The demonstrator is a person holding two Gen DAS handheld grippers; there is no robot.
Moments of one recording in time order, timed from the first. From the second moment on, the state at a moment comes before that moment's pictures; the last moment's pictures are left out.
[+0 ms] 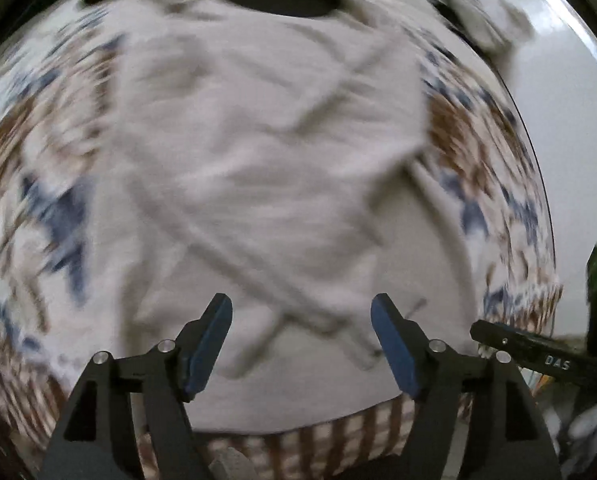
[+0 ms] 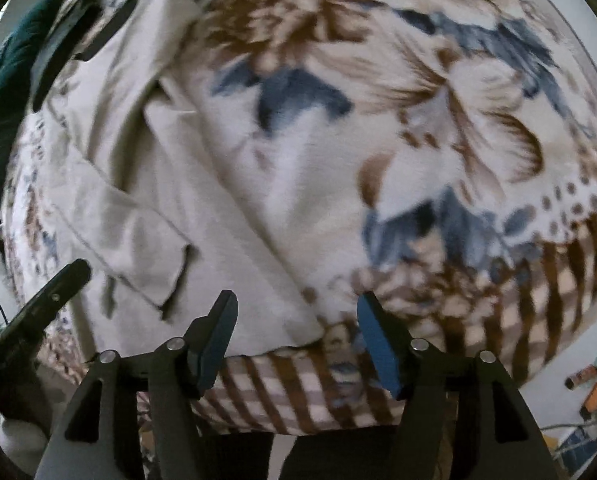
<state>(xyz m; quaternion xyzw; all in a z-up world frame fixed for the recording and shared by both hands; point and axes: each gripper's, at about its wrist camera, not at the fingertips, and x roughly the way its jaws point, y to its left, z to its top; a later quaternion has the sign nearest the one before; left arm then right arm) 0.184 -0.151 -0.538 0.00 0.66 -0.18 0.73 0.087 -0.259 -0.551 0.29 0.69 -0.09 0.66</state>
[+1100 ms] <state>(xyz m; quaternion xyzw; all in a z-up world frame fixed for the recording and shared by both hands) 0.239 0.005 -0.513 -0.30 0.67 -0.06 0.67 0.119 -0.425 -0.493 0.43 0.65 0.04 0.62</state>
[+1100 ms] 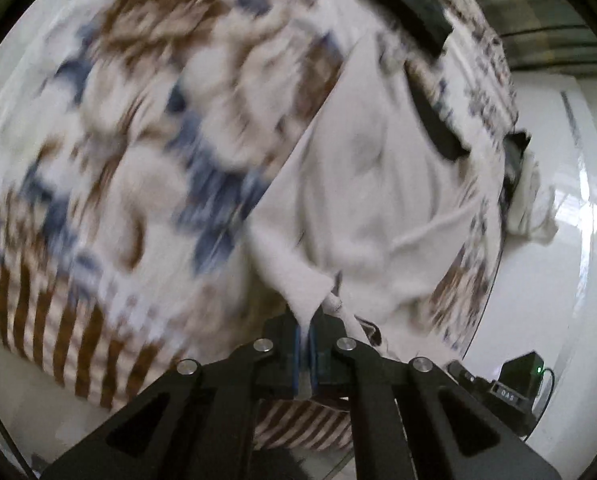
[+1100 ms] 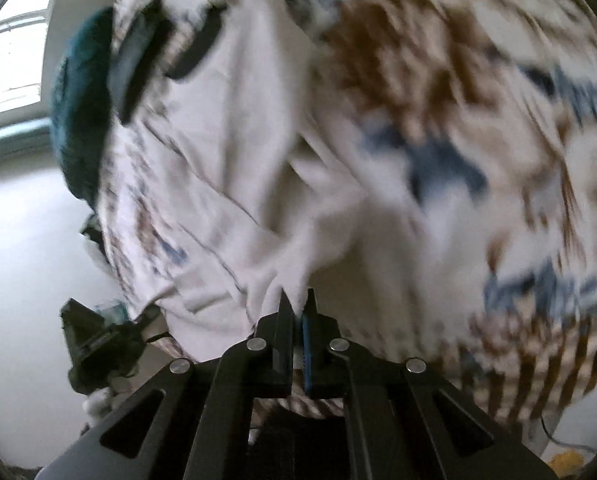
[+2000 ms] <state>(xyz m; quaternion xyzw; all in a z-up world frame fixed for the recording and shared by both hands) 0.352 -0.029 -0.592 -0.22 0.67 -0.09 0.70 0.266 -0.454 -0.559 0.41 0.64 -0.02 0.65</state>
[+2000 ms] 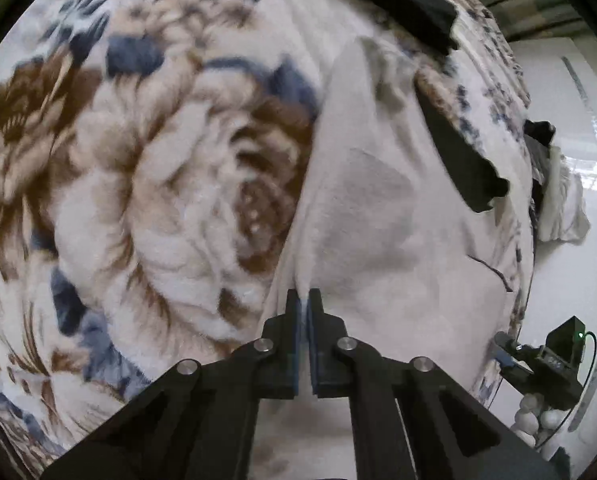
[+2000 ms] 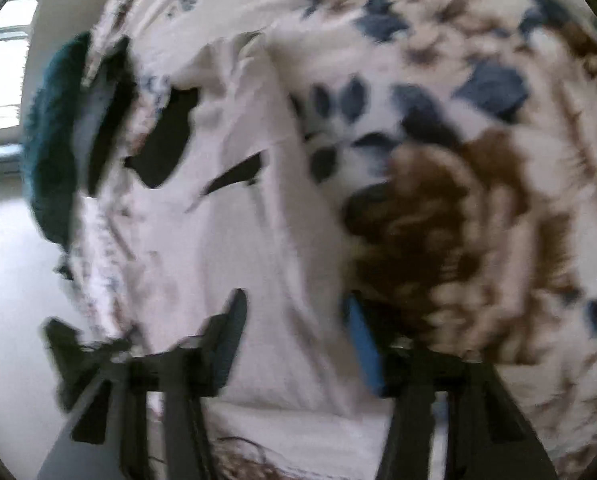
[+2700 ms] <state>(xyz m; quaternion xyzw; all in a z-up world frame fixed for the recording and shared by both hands) 0.534 -0.146 -0.560 0.08 0.61 -0.16 0.77 0.477 -0.384 -0.541 0.02 0.67 -0.08 0.74</state>
